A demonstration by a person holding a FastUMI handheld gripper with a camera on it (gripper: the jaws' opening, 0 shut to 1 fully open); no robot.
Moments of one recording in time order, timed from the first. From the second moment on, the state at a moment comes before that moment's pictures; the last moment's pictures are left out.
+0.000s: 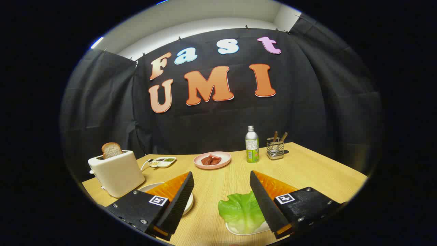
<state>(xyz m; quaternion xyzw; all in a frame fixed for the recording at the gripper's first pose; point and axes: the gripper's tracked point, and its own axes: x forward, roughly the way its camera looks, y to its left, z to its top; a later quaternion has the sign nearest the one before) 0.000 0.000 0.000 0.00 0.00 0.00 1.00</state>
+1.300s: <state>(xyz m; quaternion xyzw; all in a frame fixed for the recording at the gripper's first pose) 0.006 0.008 -0.006 -0.03 0.02 -0.01 1.00</state>
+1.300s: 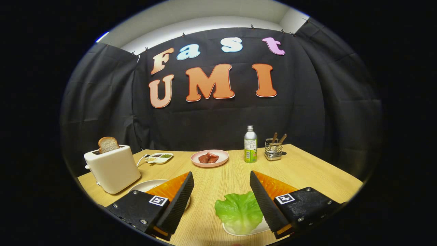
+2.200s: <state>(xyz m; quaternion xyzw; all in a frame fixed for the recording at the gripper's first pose) 0.023 -0.003 0.006 -0.07 0.05 -0.02 1.00</state>
